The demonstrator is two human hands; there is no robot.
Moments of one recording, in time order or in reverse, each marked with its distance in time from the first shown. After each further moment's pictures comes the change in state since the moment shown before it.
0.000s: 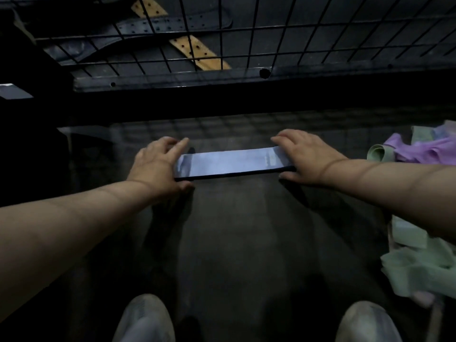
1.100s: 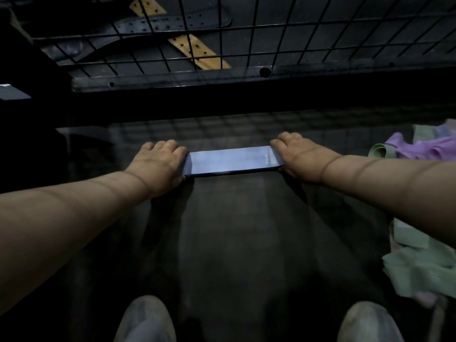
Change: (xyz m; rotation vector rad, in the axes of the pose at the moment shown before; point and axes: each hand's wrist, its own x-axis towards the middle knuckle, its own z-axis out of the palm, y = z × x) left_hand 0.013 -0.005 -0.002 0.315 -0.037 0.211; right_hand 0.017 -0.006 0.003 -0.068 -0.146 -0.028
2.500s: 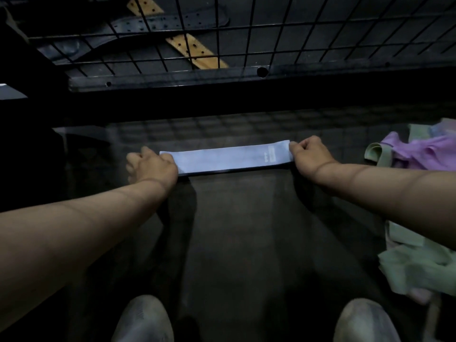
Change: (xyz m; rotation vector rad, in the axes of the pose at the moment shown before) left_hand -0.001 0.035 -0.006 -0.792 0.079 -0.955; right_hand -0.005 0.006 0.025 0.916 0.309 0.765
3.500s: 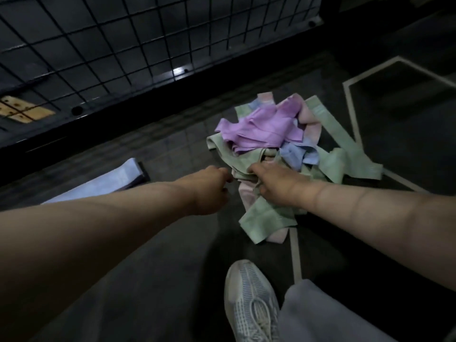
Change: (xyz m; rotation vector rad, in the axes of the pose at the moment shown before) left_hand -0.273 0.215 0.114 0.620 -0.704 1.172; right_hand -0.079 0.224 -0.174 -0.516 -0.195 -0.262
